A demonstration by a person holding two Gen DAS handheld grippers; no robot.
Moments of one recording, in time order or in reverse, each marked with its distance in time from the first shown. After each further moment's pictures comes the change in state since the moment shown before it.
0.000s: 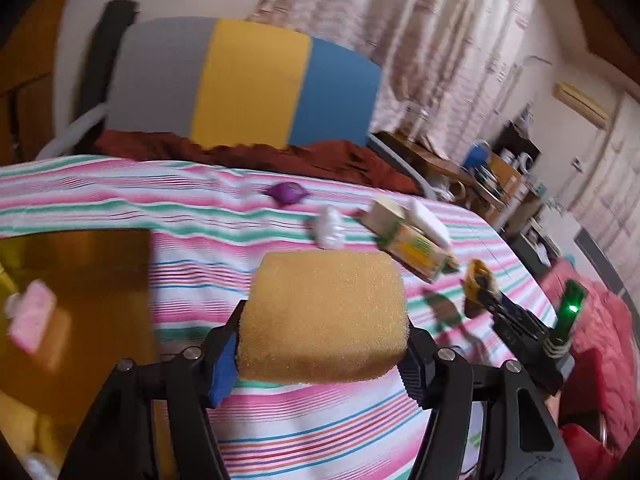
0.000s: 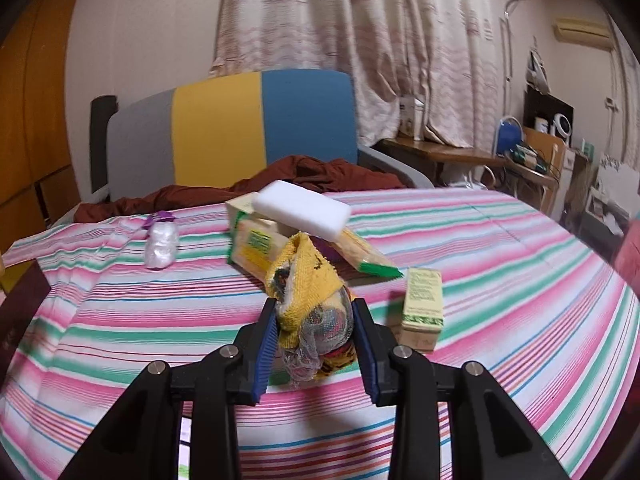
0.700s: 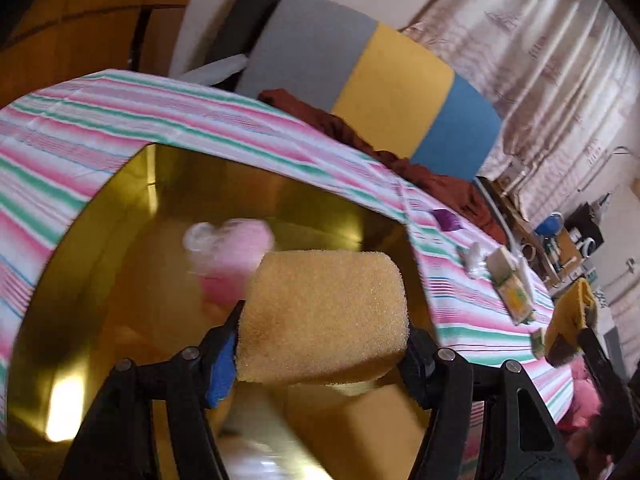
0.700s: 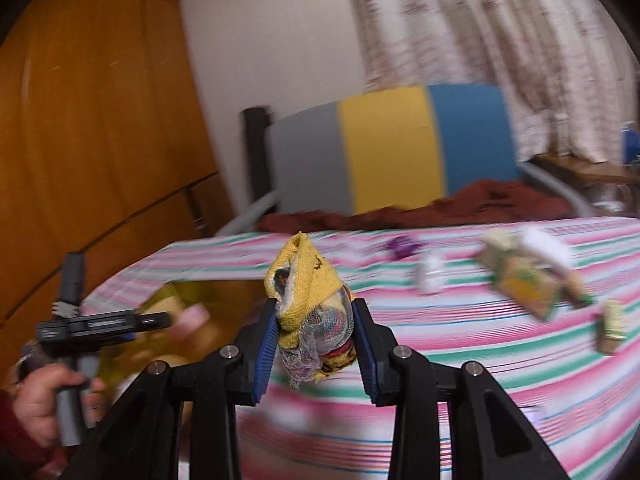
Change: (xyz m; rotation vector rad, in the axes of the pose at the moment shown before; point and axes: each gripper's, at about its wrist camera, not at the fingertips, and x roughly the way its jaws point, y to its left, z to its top) left arm -0.066 0.183 -0.034 -0.332 0.007 0.199; right arm -0.084 0.182 0.029 -0.059 0.008 0.566
